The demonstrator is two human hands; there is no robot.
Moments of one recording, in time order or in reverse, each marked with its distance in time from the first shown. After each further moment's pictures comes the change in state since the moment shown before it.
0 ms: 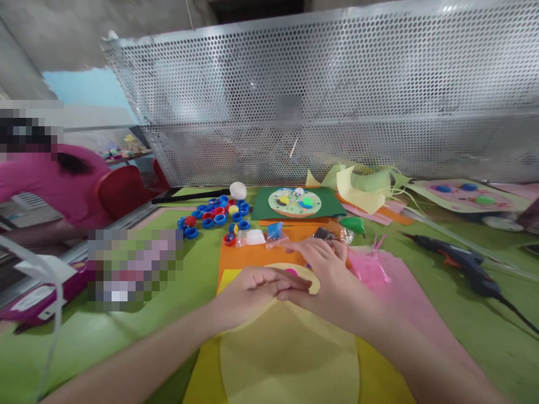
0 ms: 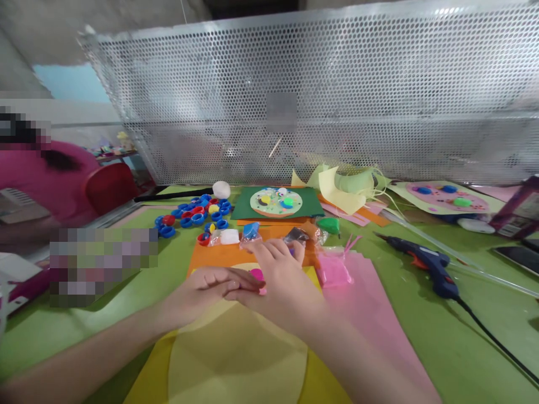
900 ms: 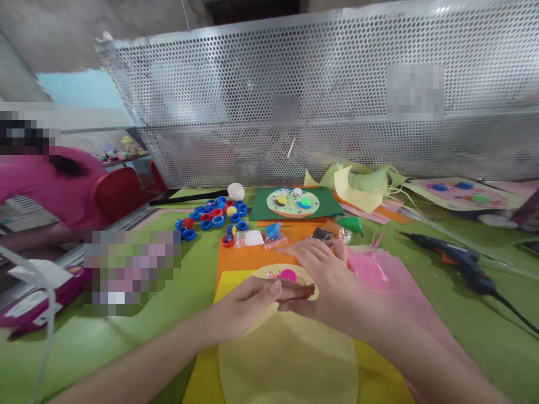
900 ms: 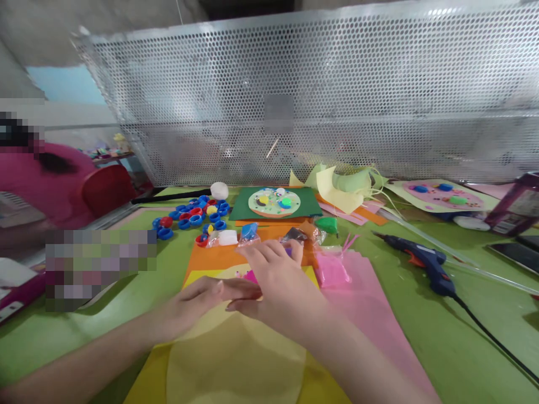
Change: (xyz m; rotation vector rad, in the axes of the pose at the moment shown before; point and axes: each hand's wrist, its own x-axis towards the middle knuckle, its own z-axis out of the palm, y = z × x) left_hand -0.009 0.009 0.001 0.024 -0.129 0.012; right_hand -0.001 -0.001 -0.009 -0.065 -0.056 -0.067
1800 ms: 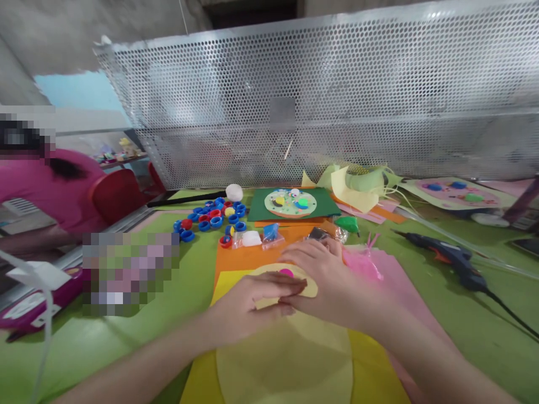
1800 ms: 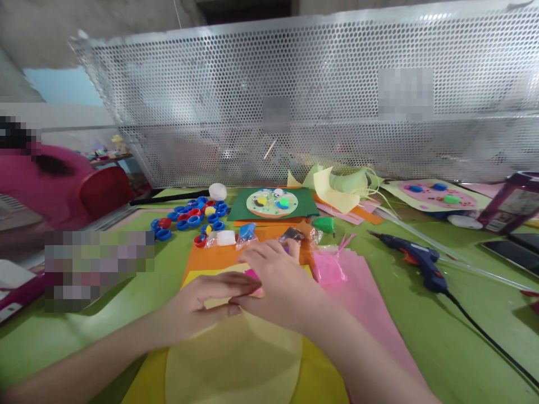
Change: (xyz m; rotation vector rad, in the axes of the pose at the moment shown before) left_hand 0.003 -0.001 0.004 0.438 0.059 0.172; right_hand 0.001 0.002 -0.003 0.038 -0.062 -0.005
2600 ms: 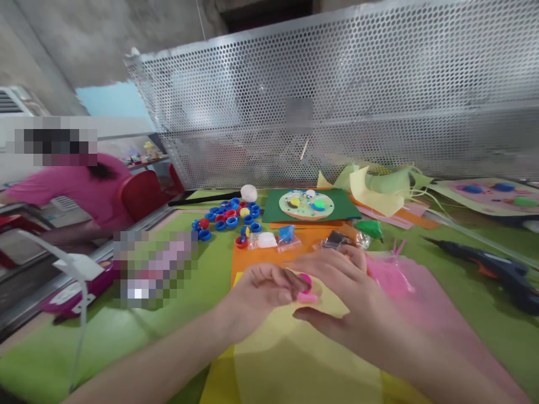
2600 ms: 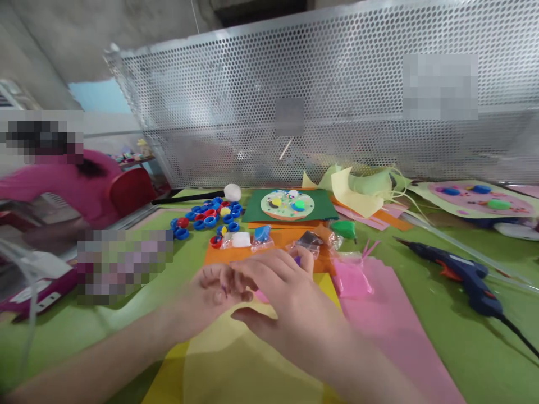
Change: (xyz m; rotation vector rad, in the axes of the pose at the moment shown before) left_hand 0.000 -0.012 0.001 -1.093 0.231 -0.074; right_hand -0.006 -0.015 -0.001 0.056 0.212 -0.175
